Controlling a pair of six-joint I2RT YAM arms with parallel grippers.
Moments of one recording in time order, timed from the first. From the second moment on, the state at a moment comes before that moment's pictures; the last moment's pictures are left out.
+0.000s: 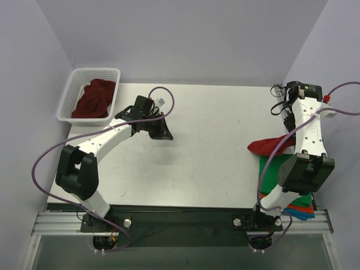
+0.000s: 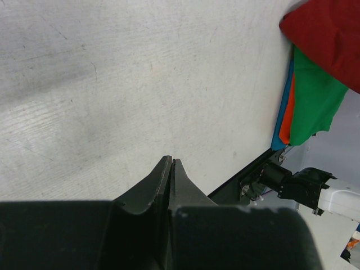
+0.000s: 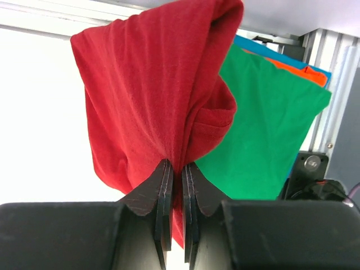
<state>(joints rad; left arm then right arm) -0.47 1.65 1.28 -0.51 0.45 -0.62 -0.19 1.66 1.72 -1.51 0.64 1.14</state>
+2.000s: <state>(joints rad) -0.54 1.55 1.22 -0.54 0.37 -0.58 0.11 0.97 1.13 -1.33 0.45 0.89</state>
